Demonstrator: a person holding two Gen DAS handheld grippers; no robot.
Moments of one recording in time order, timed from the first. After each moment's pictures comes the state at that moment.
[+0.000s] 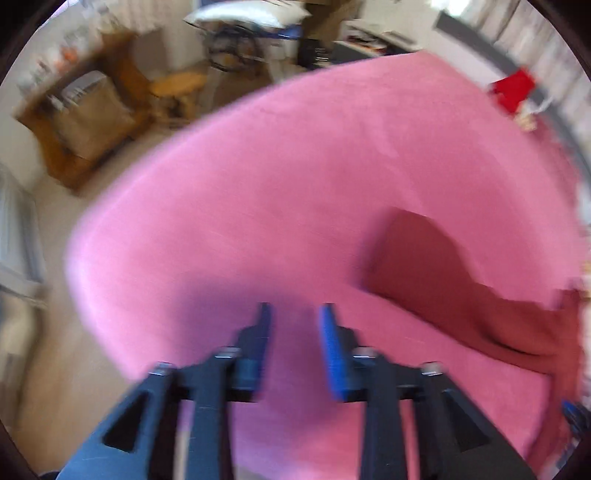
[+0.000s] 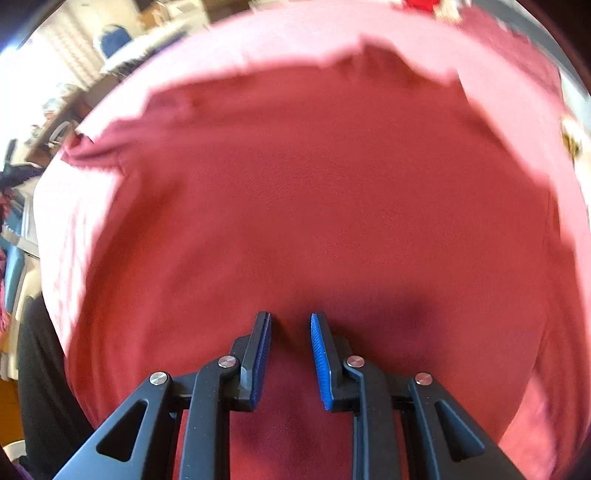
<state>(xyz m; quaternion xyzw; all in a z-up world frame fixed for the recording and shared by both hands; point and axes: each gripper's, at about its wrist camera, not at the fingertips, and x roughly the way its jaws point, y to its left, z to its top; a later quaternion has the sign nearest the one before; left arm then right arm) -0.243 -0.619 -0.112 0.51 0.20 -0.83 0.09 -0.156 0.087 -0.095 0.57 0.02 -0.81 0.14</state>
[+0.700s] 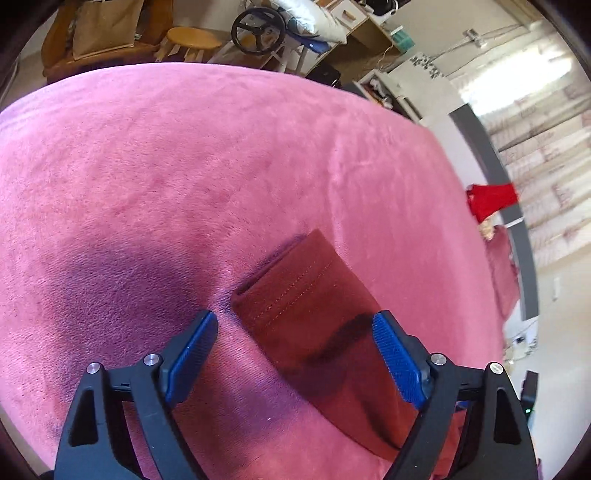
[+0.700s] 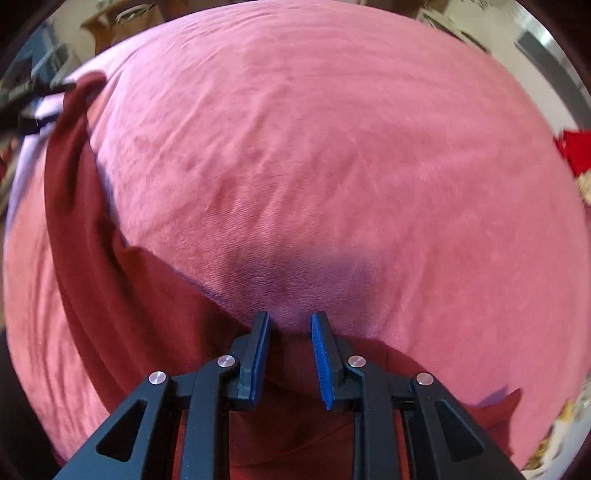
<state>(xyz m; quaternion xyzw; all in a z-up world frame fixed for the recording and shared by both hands) -0.275 -0.605 -0.151 0.40 0.43 -0.80 0.08 -0.387 -0.112 -0.114 0.58 0.29 -0.72 0.26</state>
